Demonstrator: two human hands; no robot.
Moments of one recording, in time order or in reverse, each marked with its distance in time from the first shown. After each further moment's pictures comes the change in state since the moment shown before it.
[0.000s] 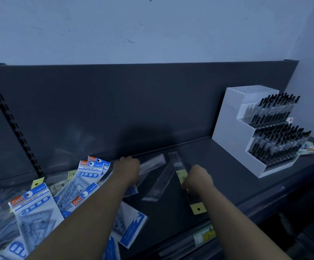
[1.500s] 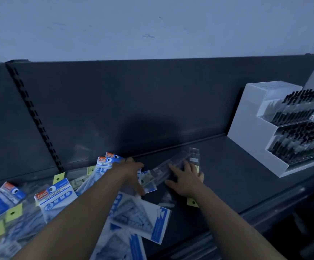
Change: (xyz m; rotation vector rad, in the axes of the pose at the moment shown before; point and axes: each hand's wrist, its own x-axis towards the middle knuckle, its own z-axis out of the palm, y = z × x) left_hand -0.019 -0.059 -0.005 -0.126 -0.337 0.035; right_hand -0.016 -0.047 0.047 -0.273 -0.146 -0.368
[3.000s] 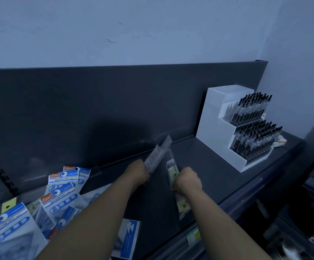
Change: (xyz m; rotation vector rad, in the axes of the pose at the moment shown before) left_hand 0.041 0.108 -0.010 -0.471 0.089 0.011; right_hand -0.010 0.049 -0.030 0.389 0.221 0.583
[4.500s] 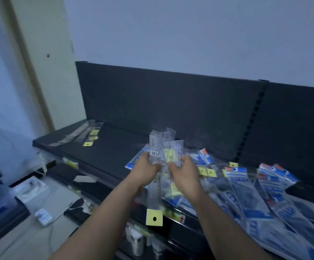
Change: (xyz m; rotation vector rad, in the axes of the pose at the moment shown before) left_hand -0.435 -0.356 -0.088 -0.906 0.889 -0.443; right_hand -0.455 -0.179 0.198 0.425 -0.614 -1.125
